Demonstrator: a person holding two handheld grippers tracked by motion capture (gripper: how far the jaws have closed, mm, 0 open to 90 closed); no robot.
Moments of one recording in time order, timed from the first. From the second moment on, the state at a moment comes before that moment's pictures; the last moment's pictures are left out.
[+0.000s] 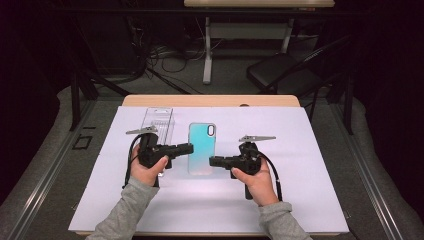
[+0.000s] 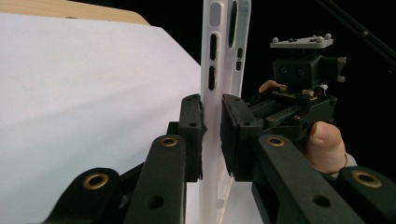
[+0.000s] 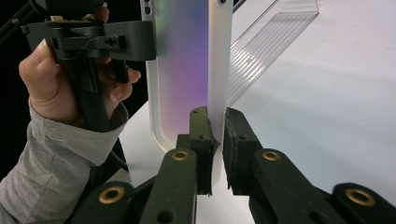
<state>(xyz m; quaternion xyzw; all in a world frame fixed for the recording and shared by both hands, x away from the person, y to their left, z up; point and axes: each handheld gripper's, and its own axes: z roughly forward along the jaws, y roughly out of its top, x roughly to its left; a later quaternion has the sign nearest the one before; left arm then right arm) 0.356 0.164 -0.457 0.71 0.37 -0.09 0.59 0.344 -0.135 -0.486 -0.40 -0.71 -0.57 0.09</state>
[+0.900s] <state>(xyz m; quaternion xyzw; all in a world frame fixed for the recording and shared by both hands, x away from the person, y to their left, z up) 0.357 0.160 -0.458 0.72 0.37 -0.02 0.58 0.347 -0.149 -0.483 -0.42 -0.71 -0.56 0.04</state>
